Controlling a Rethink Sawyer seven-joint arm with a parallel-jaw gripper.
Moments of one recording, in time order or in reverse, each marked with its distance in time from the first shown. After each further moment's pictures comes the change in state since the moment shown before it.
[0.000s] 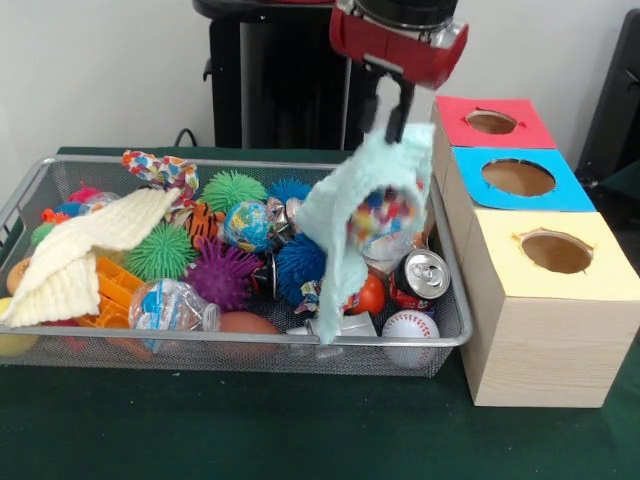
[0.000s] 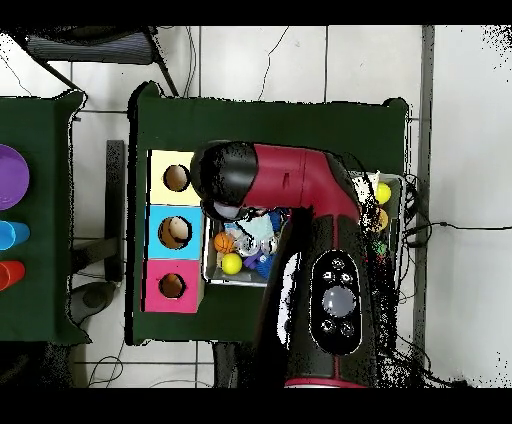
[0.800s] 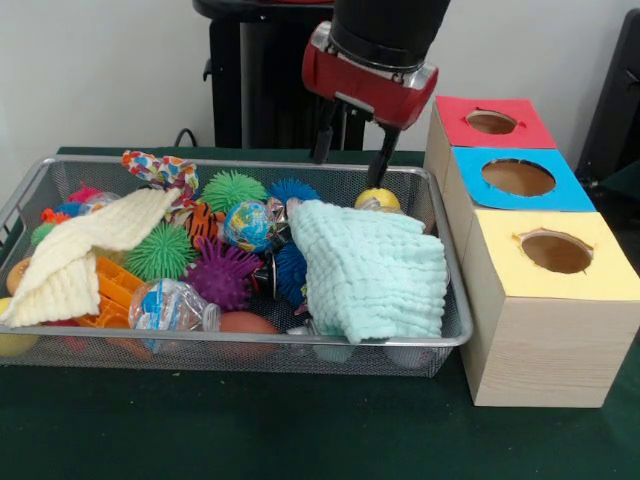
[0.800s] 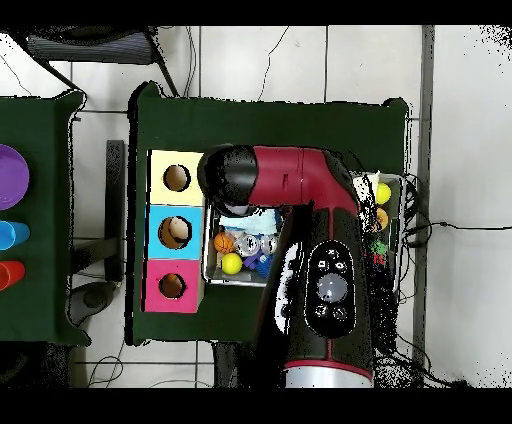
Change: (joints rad) arm 0.005 0.050 -0.022 -0.038 -0.084 -0.110 0.000
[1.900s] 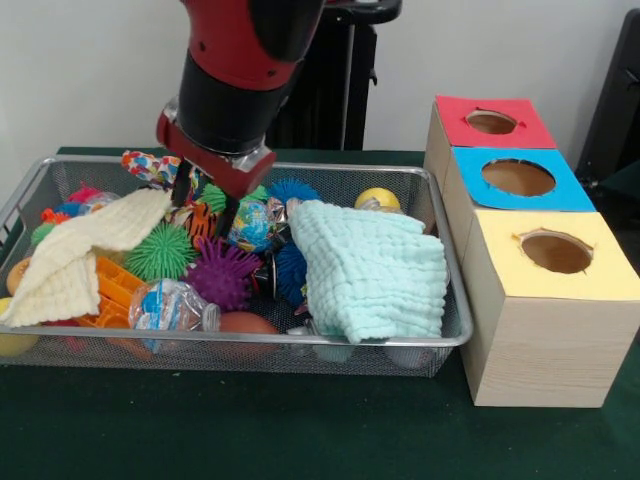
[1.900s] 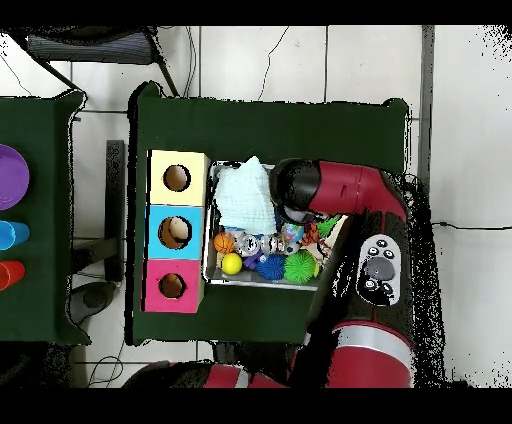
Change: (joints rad) arm -0.091 0.176 -0.132 -0.049 -0.024 -0.053 0.000
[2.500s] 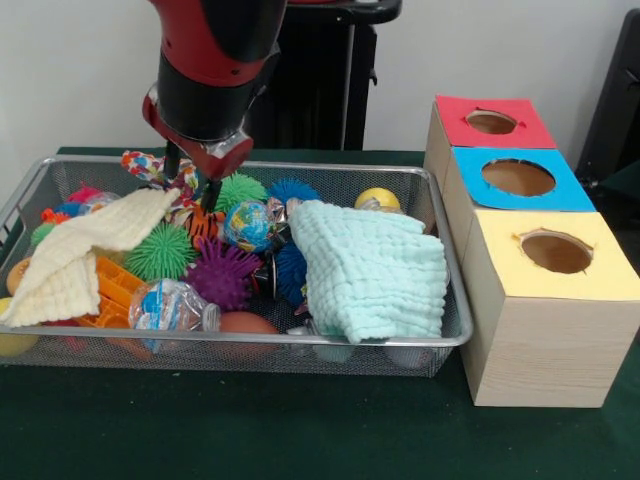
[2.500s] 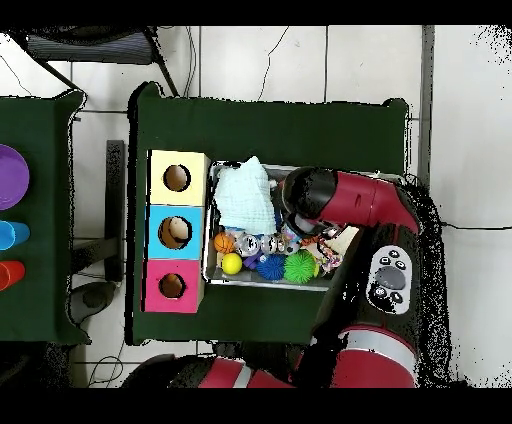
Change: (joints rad) arm -0.001 0.025 -0.072 0.031 0.089 0.082 0.000
